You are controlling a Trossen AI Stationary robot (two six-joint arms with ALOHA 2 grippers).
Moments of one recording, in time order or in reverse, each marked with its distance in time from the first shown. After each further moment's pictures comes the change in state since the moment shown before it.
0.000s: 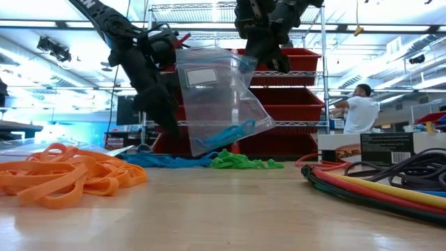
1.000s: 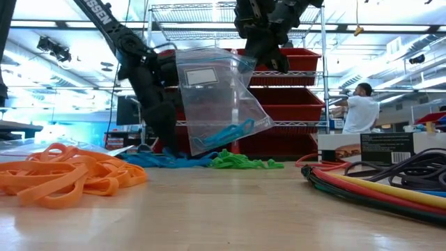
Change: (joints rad) left arm 0.095 0.128 0.041 -0.012 0.055 -0.059; right arm 0.000 0.000 0.000 0.006 0.005 -0.018
